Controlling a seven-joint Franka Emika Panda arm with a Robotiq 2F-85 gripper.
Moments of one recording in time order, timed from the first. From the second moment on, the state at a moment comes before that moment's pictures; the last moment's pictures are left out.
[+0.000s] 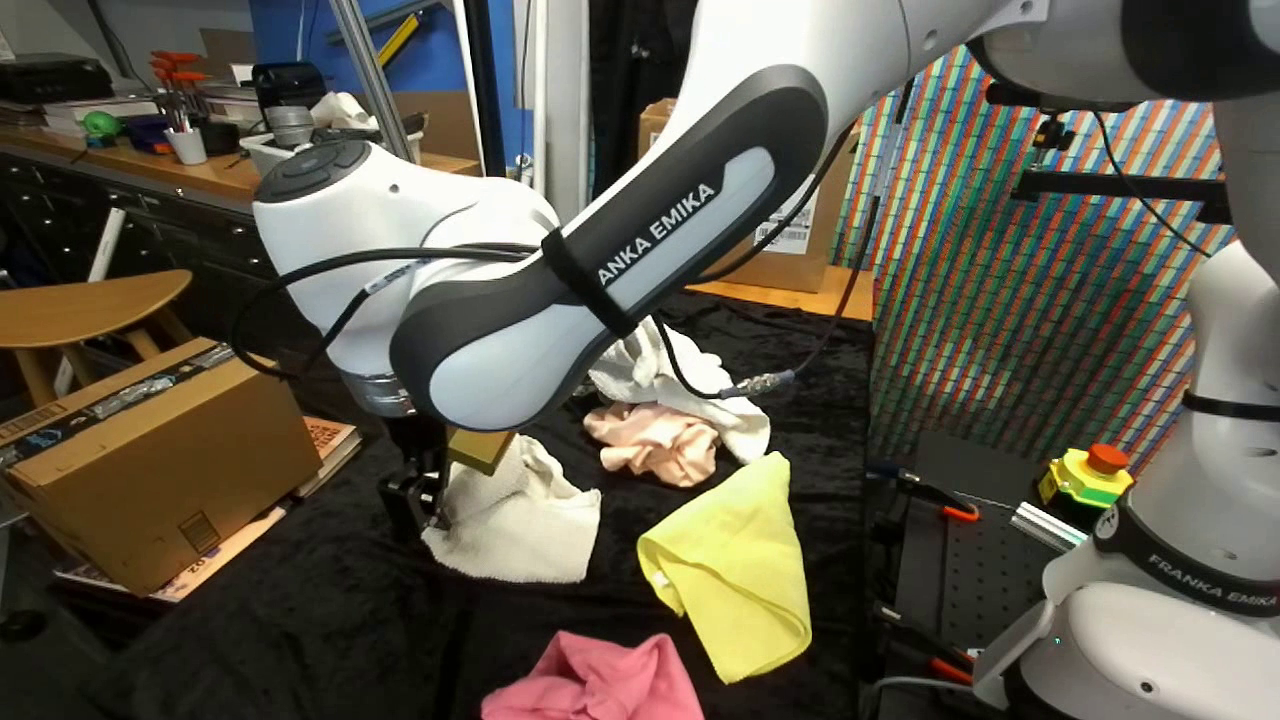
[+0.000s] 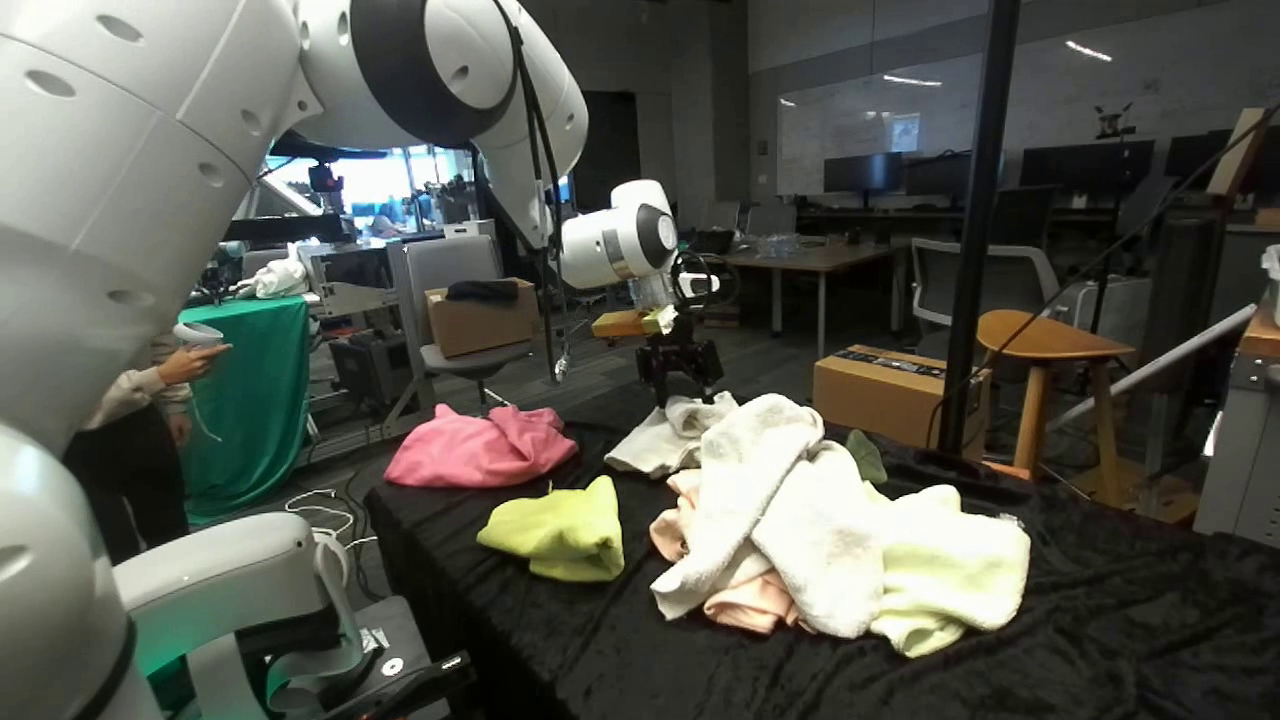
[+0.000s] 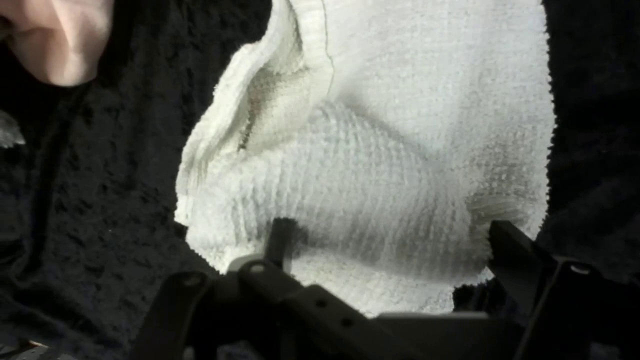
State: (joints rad) arm 0.40 0.67 0.11 -1.55 -0.36 2.16 0.44
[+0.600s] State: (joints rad) arm 0.40 0.73 0.07 -1.48 -0.36 2.11 0.44
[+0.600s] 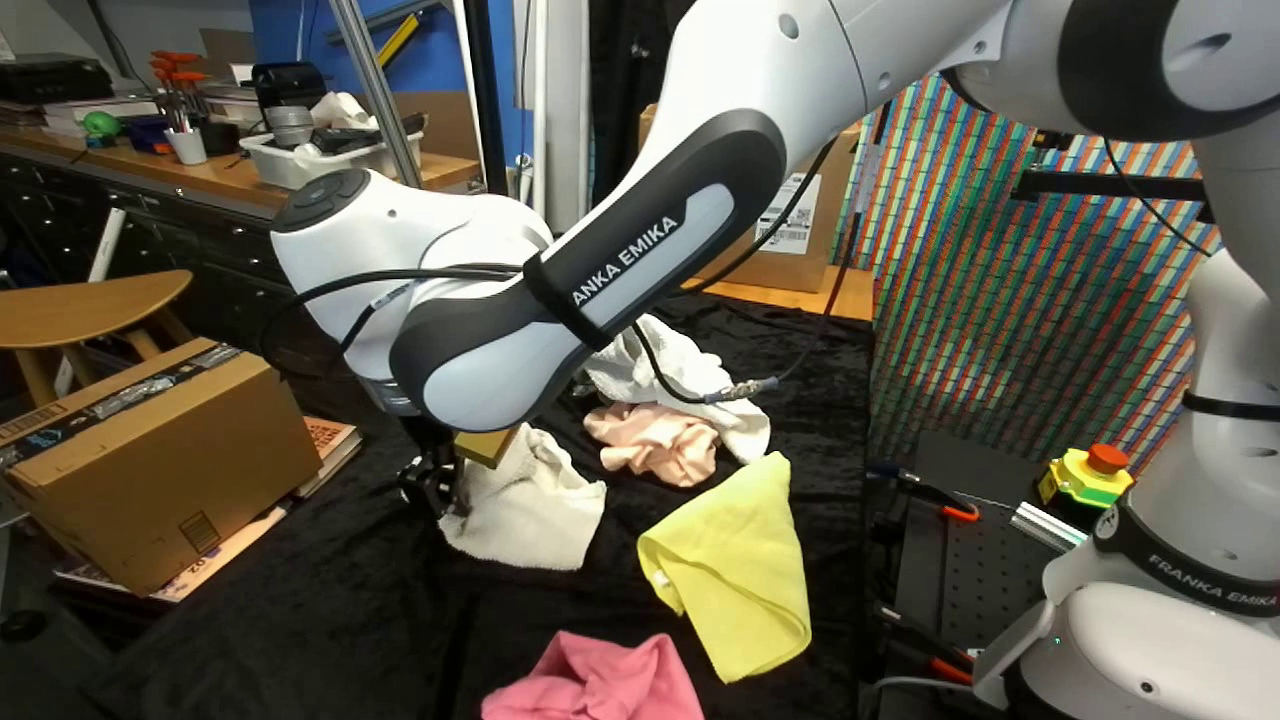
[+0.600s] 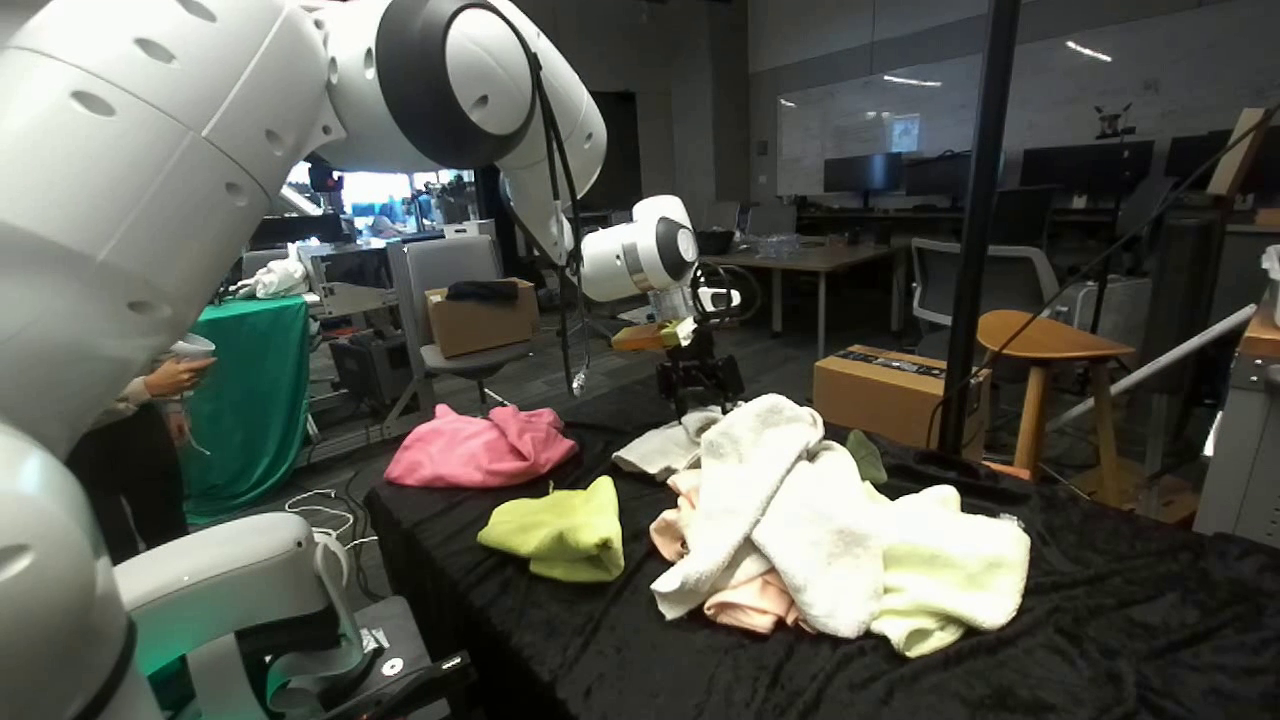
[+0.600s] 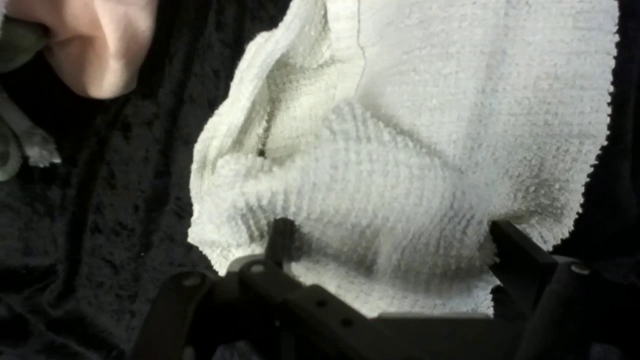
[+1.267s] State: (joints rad) arm 0.38 0.70 0.06 -1.48 -0.27 2.11 0.44
